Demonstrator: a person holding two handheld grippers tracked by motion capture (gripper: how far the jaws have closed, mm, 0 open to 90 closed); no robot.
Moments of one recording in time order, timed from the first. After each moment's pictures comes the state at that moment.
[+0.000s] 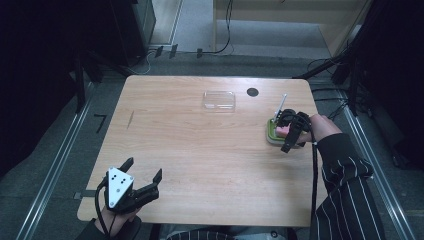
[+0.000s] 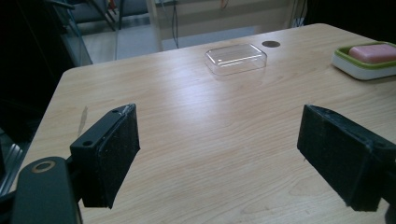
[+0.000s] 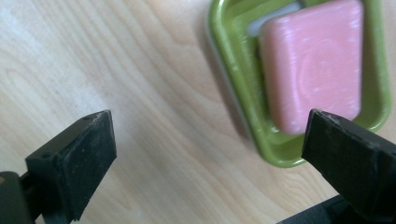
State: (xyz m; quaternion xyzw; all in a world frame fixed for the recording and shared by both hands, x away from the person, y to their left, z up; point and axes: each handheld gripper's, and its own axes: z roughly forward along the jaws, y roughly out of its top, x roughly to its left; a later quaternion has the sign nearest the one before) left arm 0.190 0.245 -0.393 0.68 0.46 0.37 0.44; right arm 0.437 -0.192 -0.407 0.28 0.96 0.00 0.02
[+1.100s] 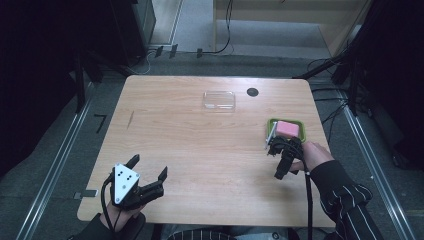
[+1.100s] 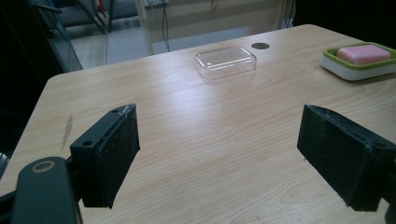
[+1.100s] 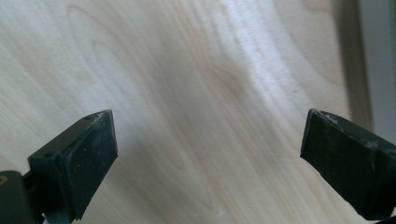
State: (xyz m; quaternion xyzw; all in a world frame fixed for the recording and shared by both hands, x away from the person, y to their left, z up) left arm 0.198 0.237 -0.393 0.69 0.45 0.36 0.44; right arm 0.365 -0.164 -0.433 0.27 0.96 -0.02 0.02
